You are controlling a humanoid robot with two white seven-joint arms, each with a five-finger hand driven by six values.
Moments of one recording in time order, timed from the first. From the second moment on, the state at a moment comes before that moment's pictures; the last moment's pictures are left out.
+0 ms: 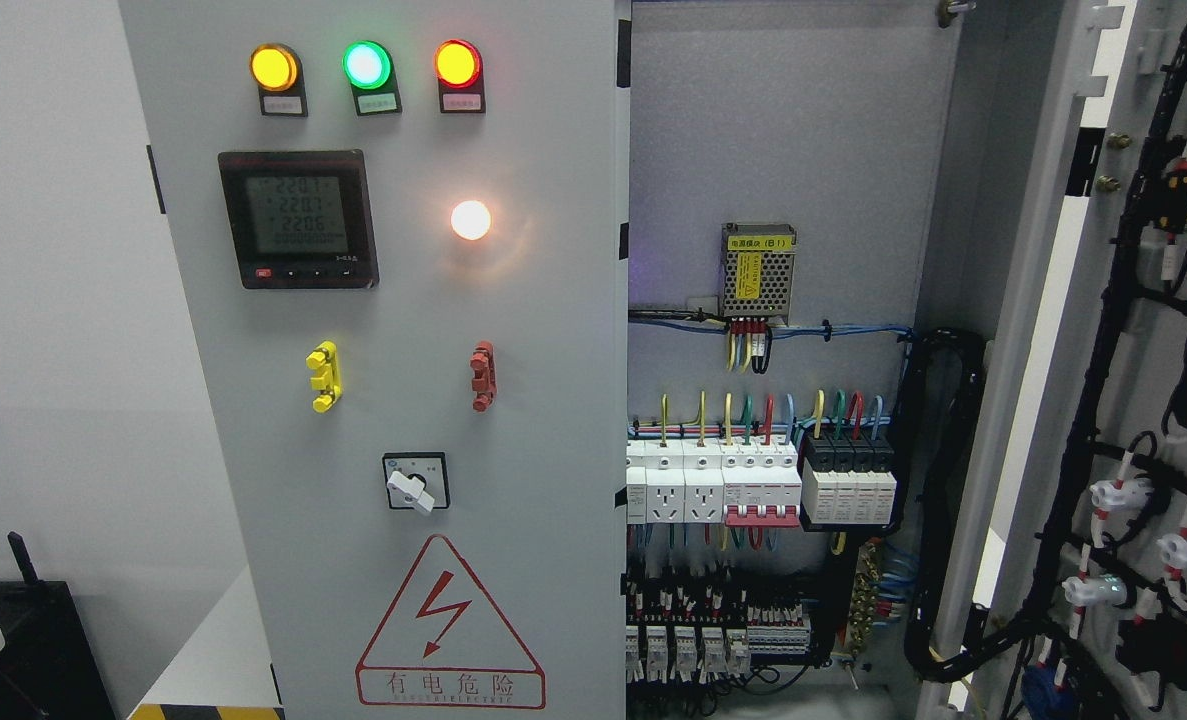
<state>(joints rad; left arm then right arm) 0.09 -0.02 0.08 -0.04 -0.03 -0.11 -0.24 0.28 0.06 0.07 -0.39 0.00 0.03 0.02</state>
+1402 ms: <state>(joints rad) 0.09 -0.05 0.11 -0.05 0.00 -0.13 -0.26 0.85 -0.05 0.08 -1.40 0.00 -0.28 0.03</state>
